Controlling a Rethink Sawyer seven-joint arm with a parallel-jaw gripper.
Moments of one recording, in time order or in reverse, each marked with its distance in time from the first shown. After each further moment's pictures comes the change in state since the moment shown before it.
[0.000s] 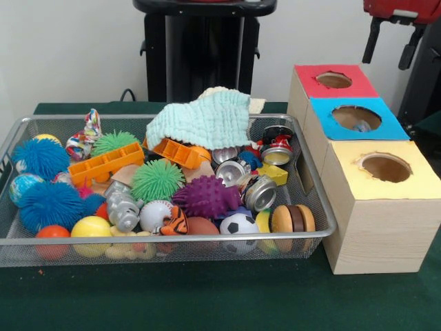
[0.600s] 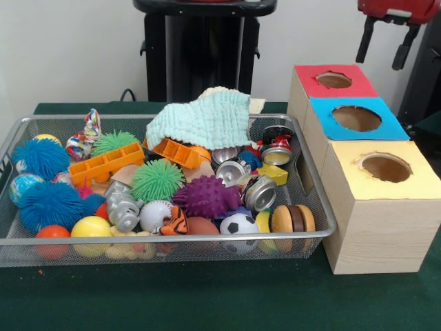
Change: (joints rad) arm -0.001 0.001 -0.023 -0.005 0.000 0.000 0.000
